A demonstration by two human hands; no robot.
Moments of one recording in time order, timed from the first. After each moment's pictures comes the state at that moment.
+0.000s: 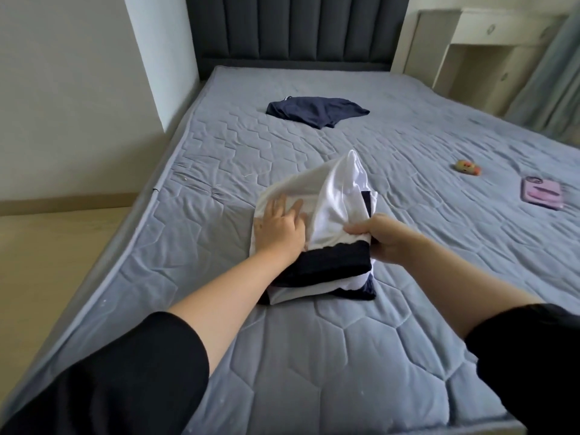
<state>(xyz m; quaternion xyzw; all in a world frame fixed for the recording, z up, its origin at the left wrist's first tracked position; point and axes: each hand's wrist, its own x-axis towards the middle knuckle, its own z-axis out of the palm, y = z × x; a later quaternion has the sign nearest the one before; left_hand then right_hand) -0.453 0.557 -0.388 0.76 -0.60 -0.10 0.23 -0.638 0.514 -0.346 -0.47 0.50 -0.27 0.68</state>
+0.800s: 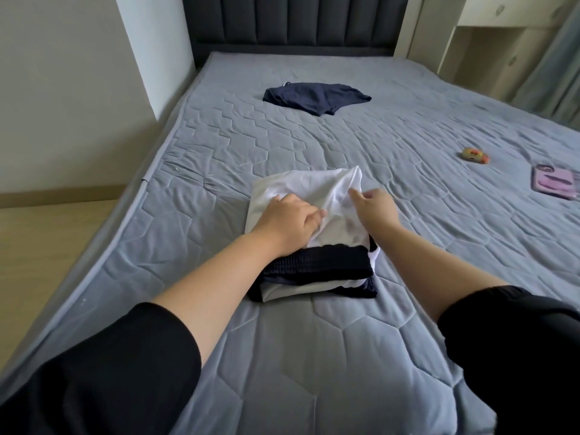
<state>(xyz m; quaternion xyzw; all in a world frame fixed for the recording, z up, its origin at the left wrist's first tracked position) -0.449 0.549 -0.380 0.60 -0.77 -0.02 0.22 -0.620 0.476 -0.369 -0.63 0.63 -0.34 0.31</state>
